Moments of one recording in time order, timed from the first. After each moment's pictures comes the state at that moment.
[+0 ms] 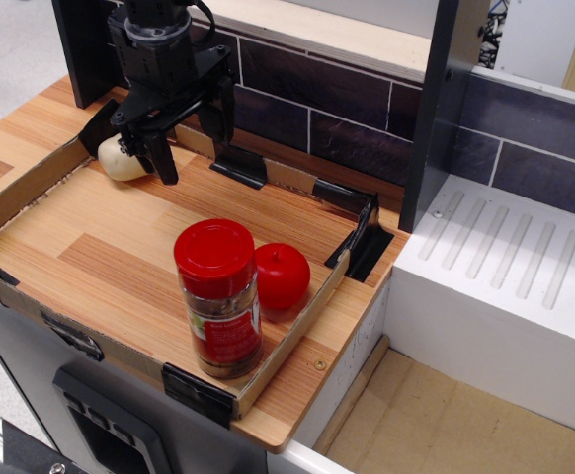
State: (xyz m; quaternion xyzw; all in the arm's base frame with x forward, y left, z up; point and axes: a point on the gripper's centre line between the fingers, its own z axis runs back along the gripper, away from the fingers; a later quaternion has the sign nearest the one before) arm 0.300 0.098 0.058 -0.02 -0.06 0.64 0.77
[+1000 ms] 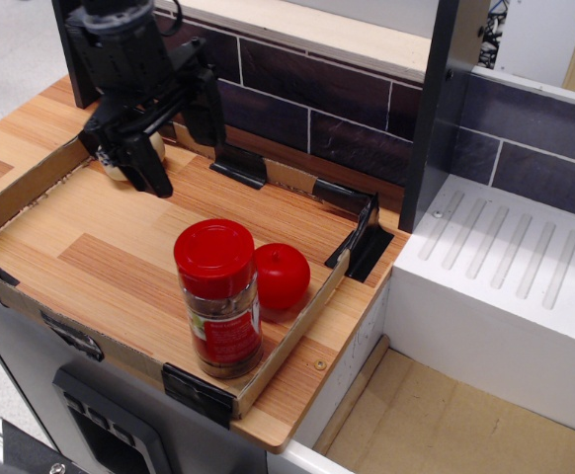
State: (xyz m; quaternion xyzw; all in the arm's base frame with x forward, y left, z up) arm 0.261 0.076 0.088 -0.09 0.02 0.69 0.72
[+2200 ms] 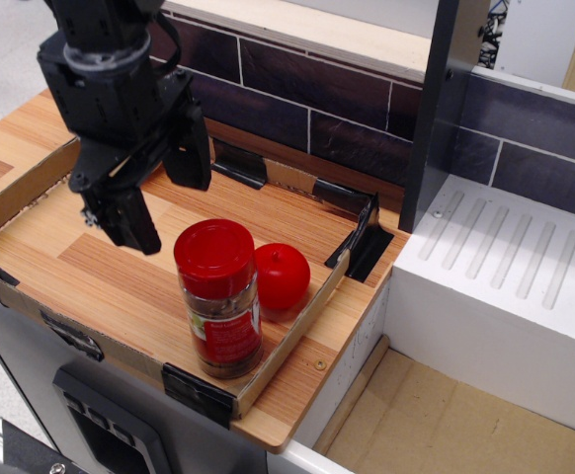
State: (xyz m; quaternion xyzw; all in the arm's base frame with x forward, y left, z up) arm 0.213 0.042 0.093 -0.04 -0.02 0.73 0.68
